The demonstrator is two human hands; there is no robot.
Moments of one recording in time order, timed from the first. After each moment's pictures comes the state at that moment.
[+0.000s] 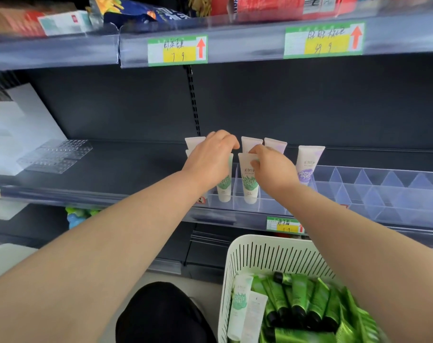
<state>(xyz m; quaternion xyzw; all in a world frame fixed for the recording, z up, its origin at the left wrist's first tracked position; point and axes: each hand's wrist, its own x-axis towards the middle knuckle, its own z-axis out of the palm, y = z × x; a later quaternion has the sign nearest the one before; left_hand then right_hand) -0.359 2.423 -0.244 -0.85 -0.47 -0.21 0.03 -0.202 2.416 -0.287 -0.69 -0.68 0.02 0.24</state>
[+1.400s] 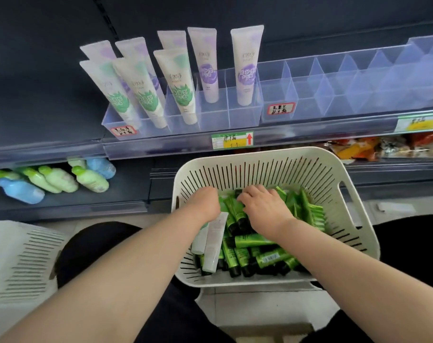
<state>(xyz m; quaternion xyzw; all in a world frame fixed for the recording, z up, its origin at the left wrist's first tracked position) -0.288 2.320 -0.469 -0.79 -0.55 0.16 -0.22 -0.145 2.245 -0.484 -0.67 -0.74 0.12 -0.02</state>
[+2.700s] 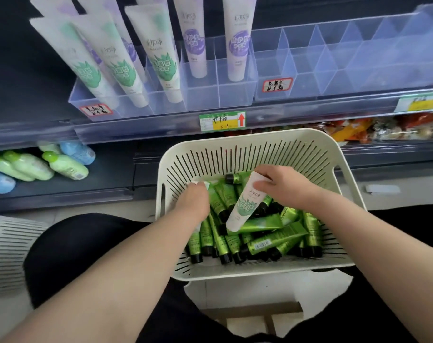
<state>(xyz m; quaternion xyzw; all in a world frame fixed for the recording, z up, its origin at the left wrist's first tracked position) -0.296 2.312 -0.522 -0.78 -0.57 0.15 -0.22 -0.092 2.248 -0.459 -0.68 -0.62 0.37 0.11</state>
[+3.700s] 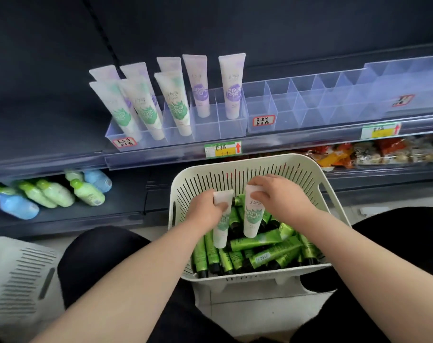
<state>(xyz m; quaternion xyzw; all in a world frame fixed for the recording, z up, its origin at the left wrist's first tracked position) -0.284 2.286 -0.460 -0.71 -0.60 -0.08 -0.35 -0.111 2.218 -0.415 -0.72 -0.65 0.18 0.17</state>
